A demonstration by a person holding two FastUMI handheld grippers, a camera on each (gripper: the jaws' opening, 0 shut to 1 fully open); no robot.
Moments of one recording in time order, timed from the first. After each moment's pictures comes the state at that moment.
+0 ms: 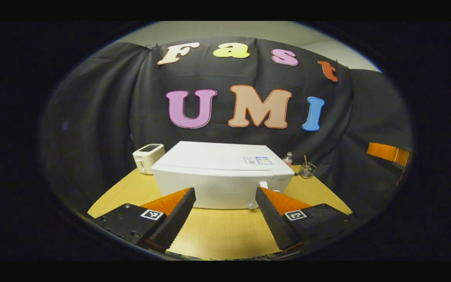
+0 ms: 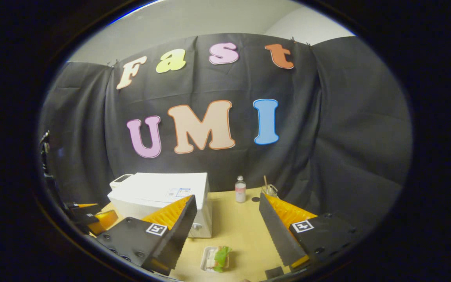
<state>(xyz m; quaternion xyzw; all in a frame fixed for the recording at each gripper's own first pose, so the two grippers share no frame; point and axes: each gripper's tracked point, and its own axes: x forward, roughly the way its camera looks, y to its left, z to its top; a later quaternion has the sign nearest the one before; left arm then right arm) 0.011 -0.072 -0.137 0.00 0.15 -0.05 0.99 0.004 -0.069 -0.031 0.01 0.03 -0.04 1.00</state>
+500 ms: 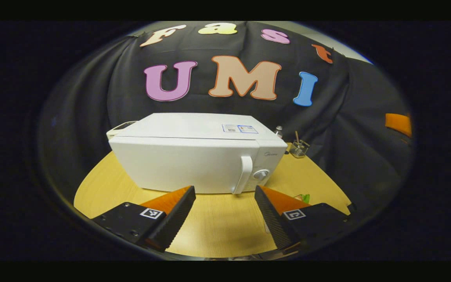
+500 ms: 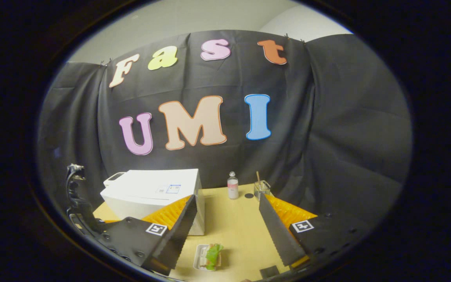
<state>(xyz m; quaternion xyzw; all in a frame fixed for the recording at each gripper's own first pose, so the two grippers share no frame) 0.046 -0.127 -0.215 0.01 0.23 -0.10 0.97 0.012 -0.092 -0.039 0.02 0.04 -0.05 1.00</state>
